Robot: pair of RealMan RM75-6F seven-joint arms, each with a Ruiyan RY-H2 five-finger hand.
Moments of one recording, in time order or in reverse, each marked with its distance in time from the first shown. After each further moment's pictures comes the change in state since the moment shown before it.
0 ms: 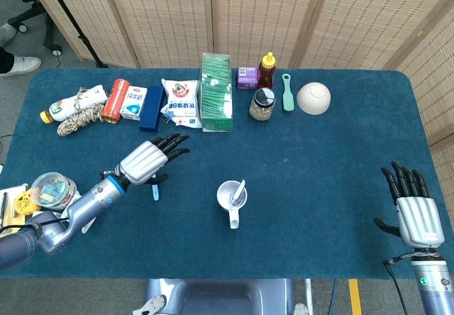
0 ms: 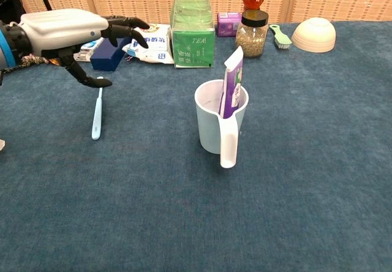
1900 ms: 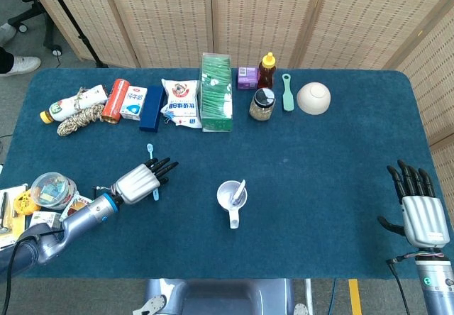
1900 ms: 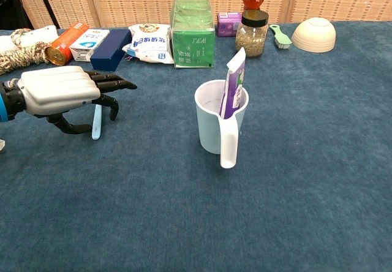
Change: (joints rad) left arm 0.066 -0.148 0.129 0.241 0.102 0.016 0.149; right arm -0.008 0.012 0.011 -0.006 0.012 0.016 0.018
